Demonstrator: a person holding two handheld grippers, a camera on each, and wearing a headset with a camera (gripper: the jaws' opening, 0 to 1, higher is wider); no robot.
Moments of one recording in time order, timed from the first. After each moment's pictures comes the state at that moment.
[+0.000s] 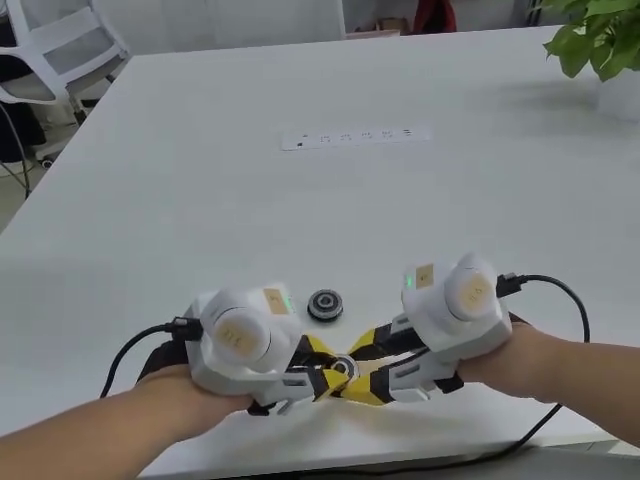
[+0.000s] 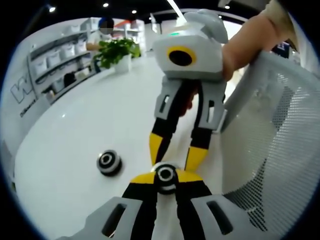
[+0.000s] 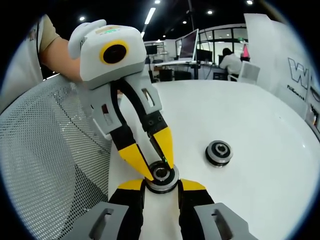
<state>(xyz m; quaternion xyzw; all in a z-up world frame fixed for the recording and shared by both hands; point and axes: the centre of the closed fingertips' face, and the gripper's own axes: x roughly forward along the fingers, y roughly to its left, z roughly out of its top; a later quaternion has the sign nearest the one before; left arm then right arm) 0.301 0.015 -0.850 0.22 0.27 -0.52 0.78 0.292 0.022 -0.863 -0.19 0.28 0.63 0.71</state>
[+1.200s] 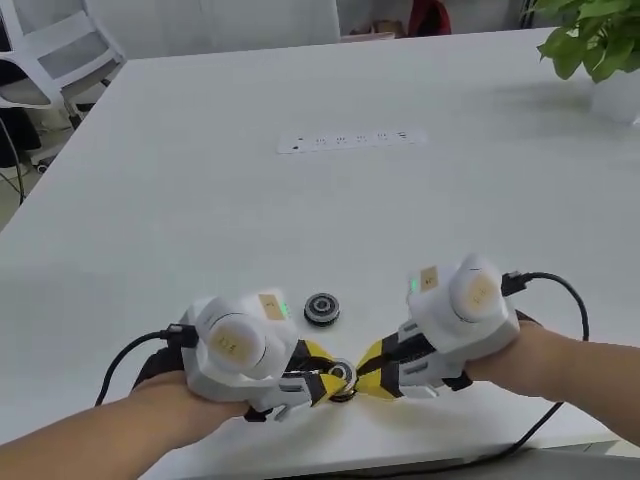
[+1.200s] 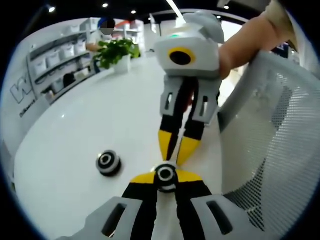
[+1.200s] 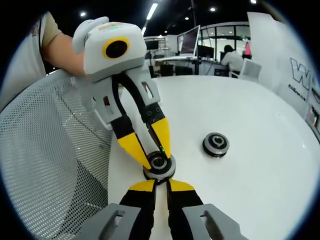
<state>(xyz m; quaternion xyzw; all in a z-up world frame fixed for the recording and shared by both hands) 0.301 0.015 -0.850 0.22 0.27 -0.52 0.78 0.293 0.008 -0.868 -0.20 0.29 0.62 0.70</state>
